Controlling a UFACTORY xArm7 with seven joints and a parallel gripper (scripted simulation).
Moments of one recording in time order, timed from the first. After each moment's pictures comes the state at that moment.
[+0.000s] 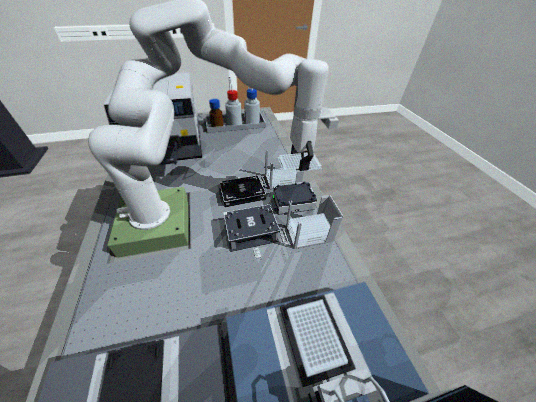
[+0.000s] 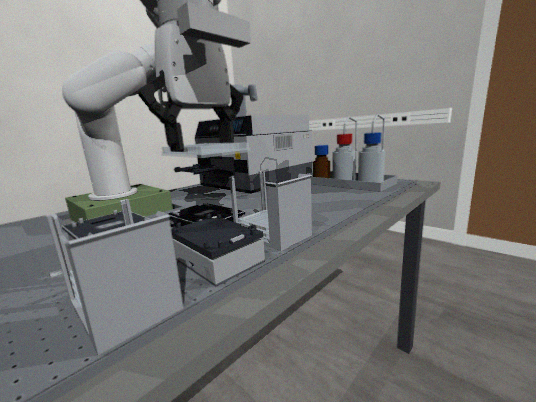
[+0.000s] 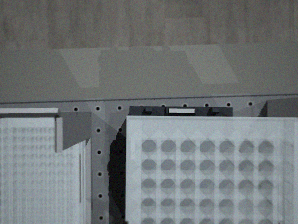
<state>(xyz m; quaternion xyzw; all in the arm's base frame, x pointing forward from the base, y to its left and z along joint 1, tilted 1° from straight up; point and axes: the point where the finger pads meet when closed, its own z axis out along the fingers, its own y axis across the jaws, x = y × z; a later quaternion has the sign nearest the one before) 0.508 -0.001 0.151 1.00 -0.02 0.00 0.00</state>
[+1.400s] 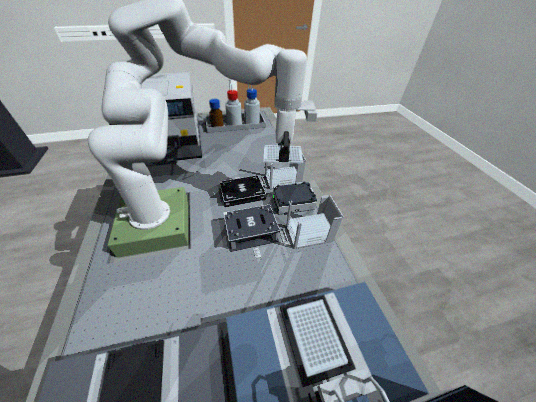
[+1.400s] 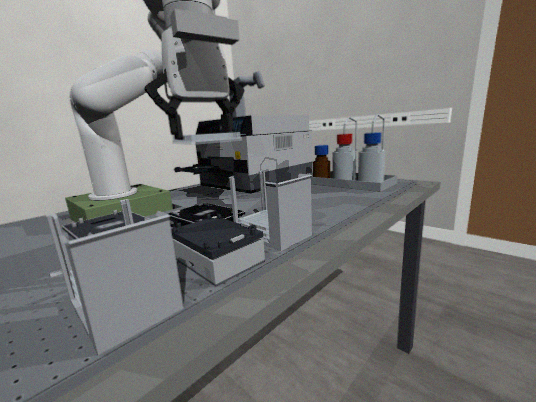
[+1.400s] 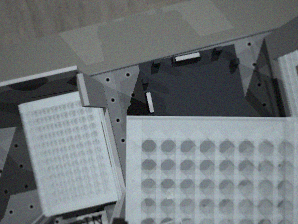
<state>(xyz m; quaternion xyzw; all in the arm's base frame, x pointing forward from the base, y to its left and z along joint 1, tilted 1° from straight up) 0.460 0.034 0.166 0.99 -0.13 0.00 0.00</state>
